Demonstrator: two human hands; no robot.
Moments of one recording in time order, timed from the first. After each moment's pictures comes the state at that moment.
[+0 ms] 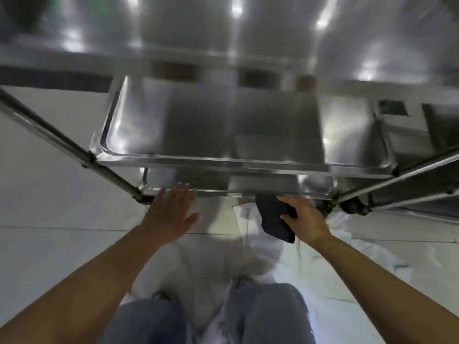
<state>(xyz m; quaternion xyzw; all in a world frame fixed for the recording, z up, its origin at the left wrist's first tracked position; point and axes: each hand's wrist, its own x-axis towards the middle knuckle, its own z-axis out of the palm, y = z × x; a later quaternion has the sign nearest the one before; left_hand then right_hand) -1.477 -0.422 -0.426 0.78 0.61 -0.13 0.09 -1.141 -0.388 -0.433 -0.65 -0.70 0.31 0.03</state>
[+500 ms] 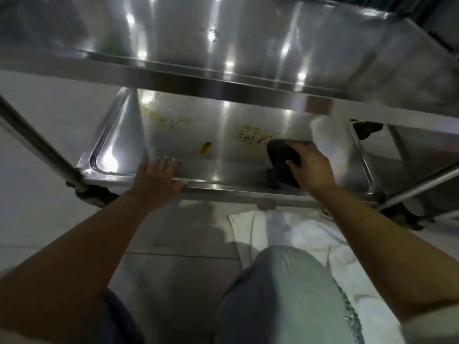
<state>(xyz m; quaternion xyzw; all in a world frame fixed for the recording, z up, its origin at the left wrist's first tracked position) -1.484 -0.341 -0.721 0.70 0.71 -0.04 0.03 -1.139 -0.266 -0.664 -0.60 -0.78 0.08 0.16</state>
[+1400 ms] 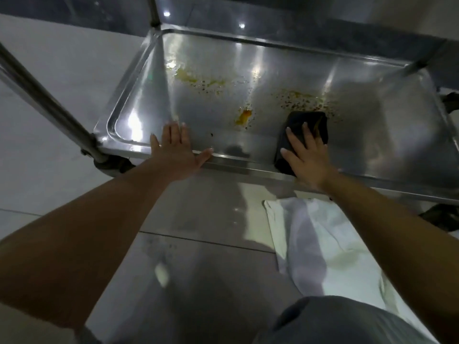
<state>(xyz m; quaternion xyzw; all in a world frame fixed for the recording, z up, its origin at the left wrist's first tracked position) -1.522 -0.305 -0.791 0.61 0.78 -0.06 0.12 -1.224 -0.242 -0.774 -0.58 -0.80 0.16 0.00</state>
